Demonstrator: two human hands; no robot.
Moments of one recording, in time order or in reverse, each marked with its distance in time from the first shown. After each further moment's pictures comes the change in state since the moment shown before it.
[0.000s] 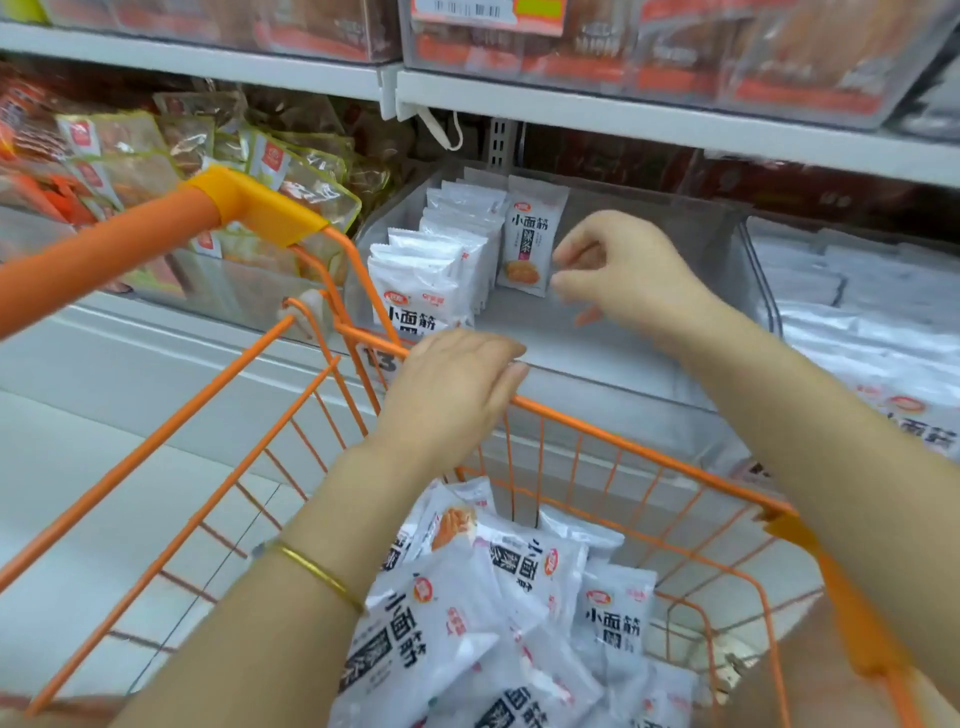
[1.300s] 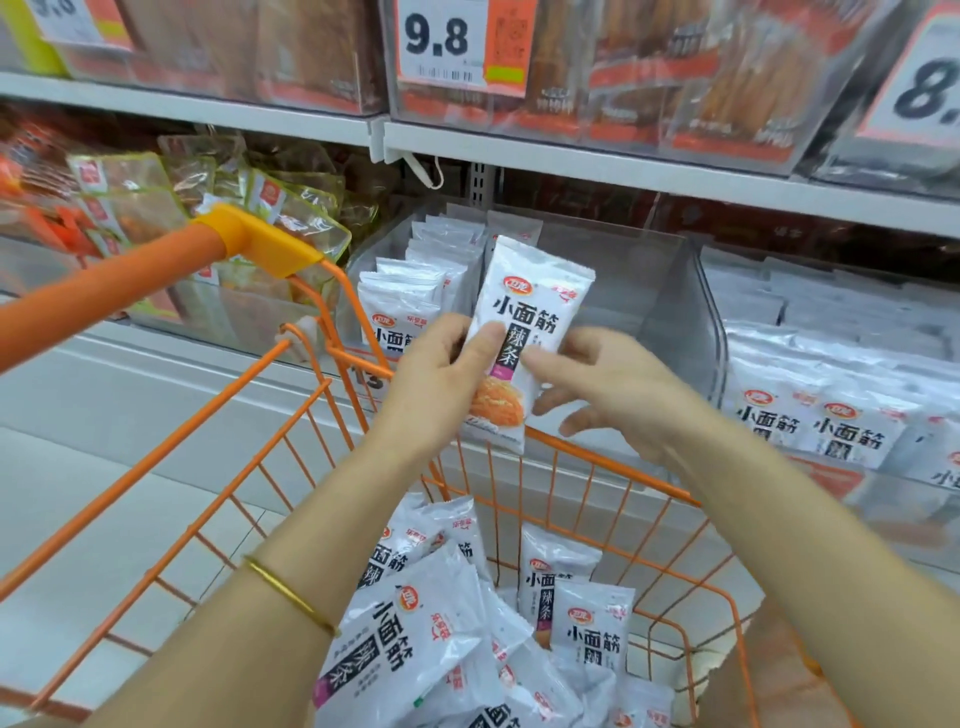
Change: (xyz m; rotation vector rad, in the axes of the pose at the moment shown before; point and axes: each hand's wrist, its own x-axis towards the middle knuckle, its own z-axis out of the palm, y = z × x) left_hand -0.003 0.028 -0.020 -0.895 0.195 -0.320; right_hand -0.075 0.007 -0.001 0.363 -0.263 0.192
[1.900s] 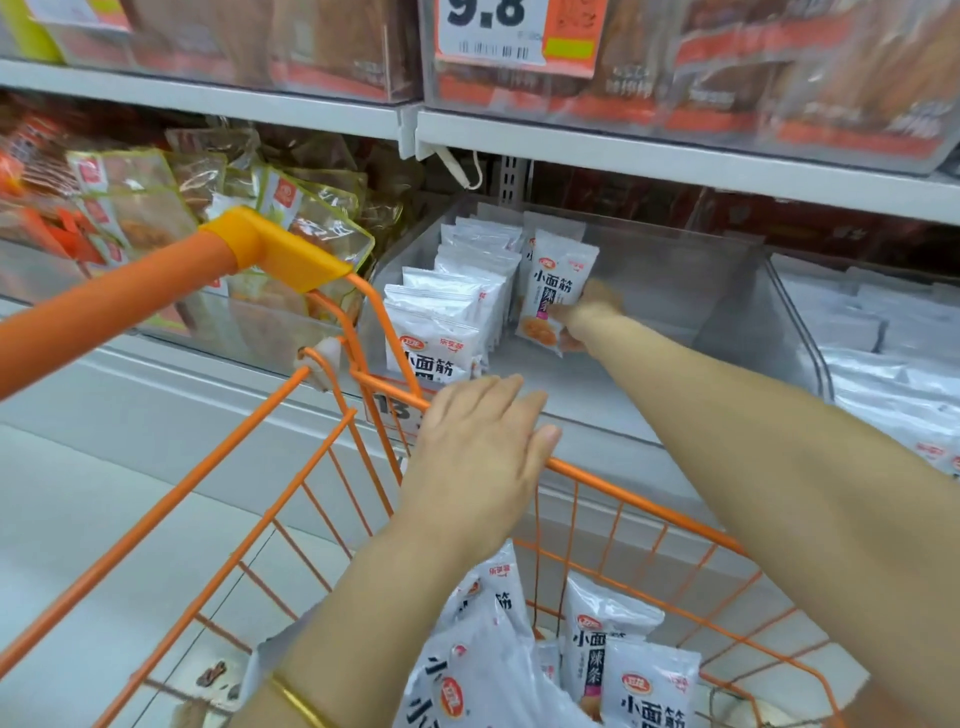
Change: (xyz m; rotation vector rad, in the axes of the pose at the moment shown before) left_hand 0.003 -0.046 0.002 0.958 -0.041 0.353; right_hand 0.221 0.039 -0.006 -0.264 0.440 0.186
